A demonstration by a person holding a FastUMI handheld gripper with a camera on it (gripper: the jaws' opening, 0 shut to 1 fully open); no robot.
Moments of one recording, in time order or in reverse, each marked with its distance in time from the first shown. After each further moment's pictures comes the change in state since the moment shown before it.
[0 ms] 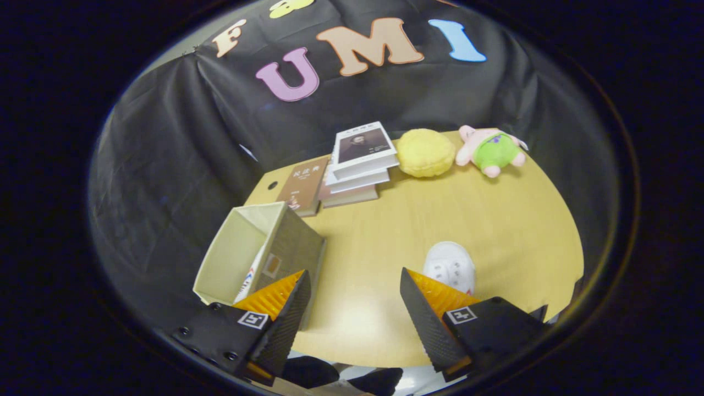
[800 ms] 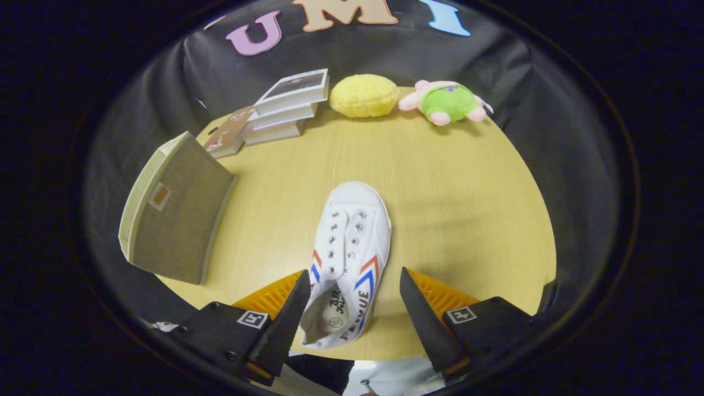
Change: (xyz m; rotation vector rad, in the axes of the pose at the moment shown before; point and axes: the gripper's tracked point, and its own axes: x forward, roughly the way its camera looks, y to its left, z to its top) arm 0.035 -0.135 -0.086 -0.113 0.245 -0.196
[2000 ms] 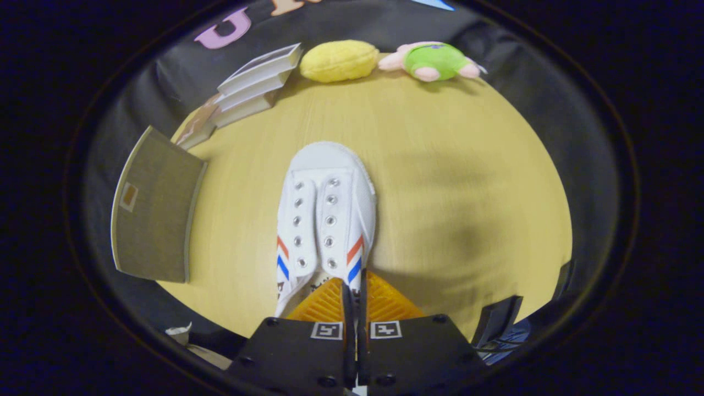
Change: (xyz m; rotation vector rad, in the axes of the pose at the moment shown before) arm 0.032 -0.013 -0.021 0.115 0.115 -0.007
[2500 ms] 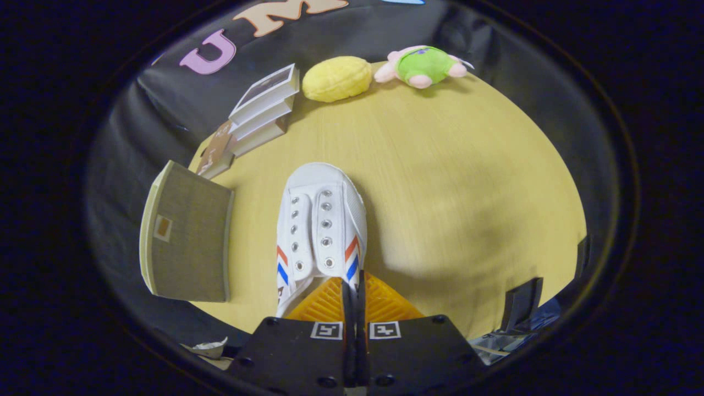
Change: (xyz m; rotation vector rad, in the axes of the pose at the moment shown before) arm -0.036 0.035 0.007 0.142 -0.047 0.136
